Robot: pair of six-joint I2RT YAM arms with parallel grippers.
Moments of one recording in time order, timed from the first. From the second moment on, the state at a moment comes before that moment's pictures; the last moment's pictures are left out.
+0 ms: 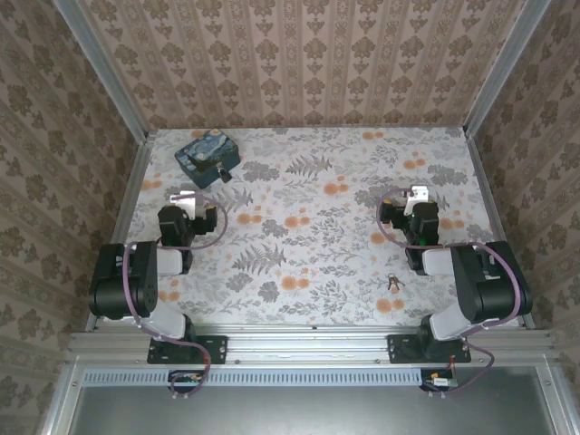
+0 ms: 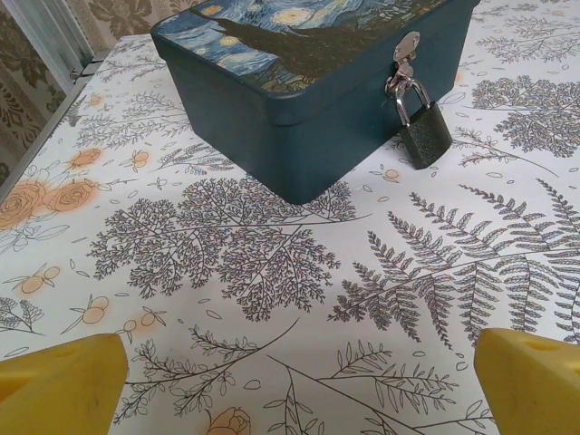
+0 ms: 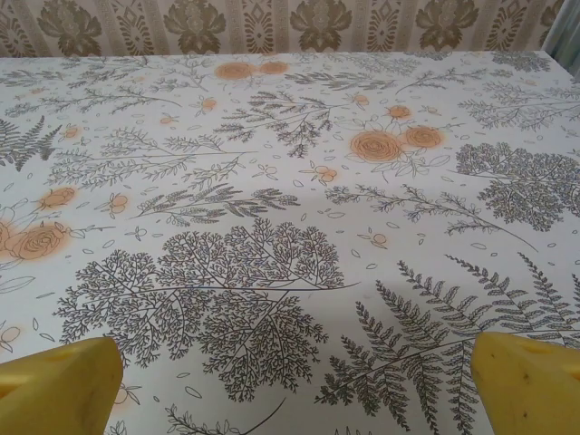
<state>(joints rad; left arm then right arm) 0.00 1.55 0.39 0.77 0.03 0.11 0.03 1.52 0.38 0.78 0.12 0.03</state>
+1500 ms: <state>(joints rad) 0.17 1.54 1.14 0.03 0.01 -0.15 0.15 1.32 0.69 0.25 0.13 0.03</state>
